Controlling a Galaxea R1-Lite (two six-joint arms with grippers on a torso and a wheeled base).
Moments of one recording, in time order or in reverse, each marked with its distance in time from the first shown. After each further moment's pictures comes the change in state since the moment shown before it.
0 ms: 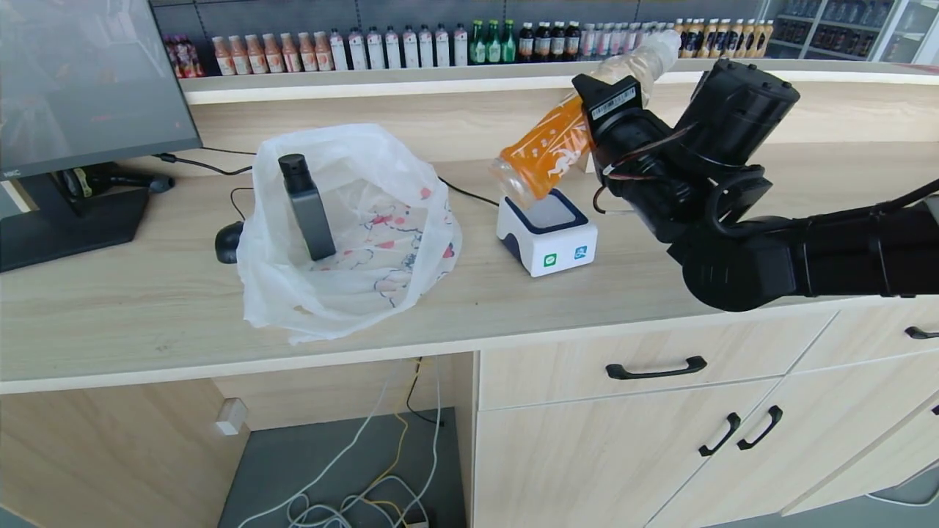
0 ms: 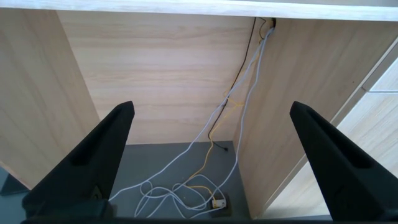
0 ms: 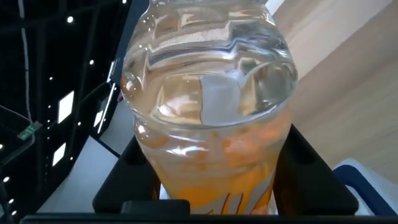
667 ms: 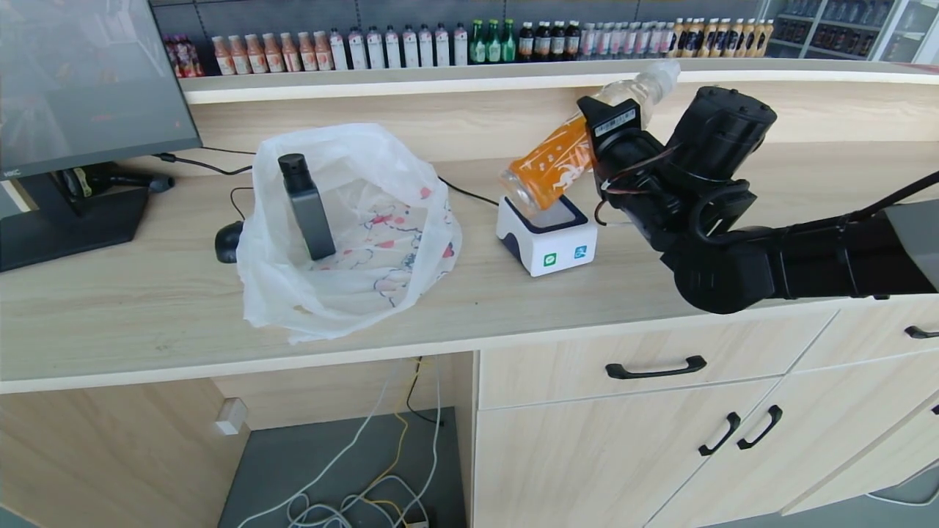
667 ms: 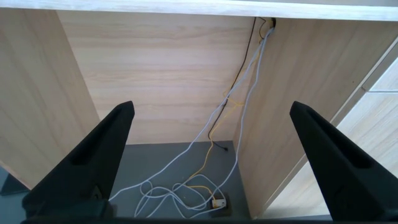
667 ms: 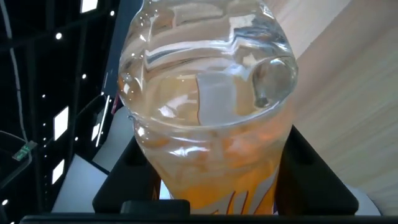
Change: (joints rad) left arm 0.000 0.000 0.000 0.000 0.000 0.000; right arm -0.040 0.044 -0.002 -0.002 0.002 0.076
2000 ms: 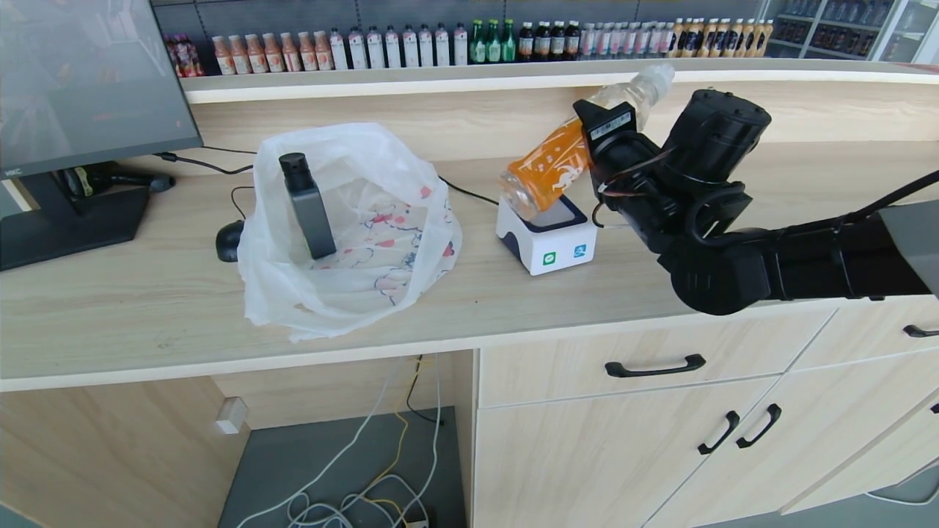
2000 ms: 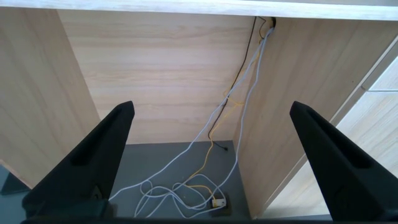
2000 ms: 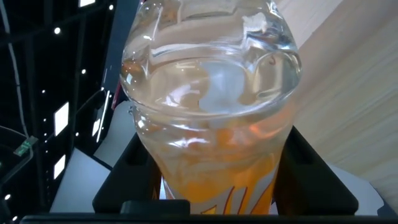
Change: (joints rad) left arm 0.000 0.000 0.000 0.000 0.000 0.000; right arm 0.006 0.003 -0.002 0.003 0.006 -0.017
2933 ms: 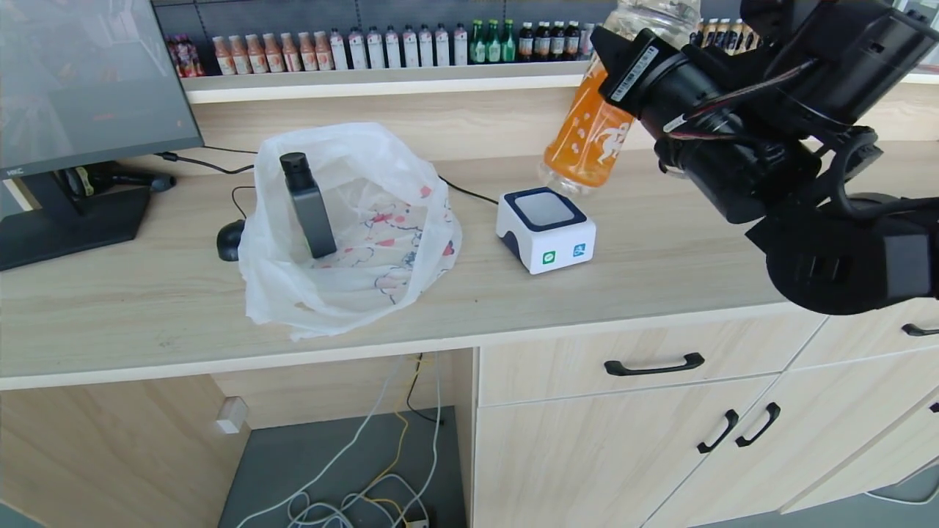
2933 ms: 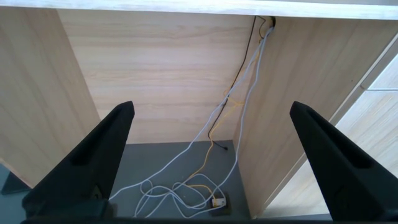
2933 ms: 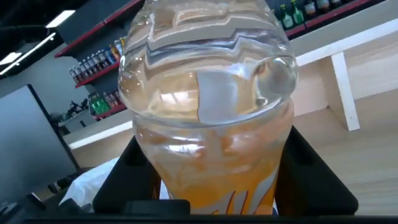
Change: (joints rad) left arm 0.000 0.000 0.000 0.000 0.000 0.000; right arm 0.085 -0.233 0.121 -0.016 -0.009 -0.770
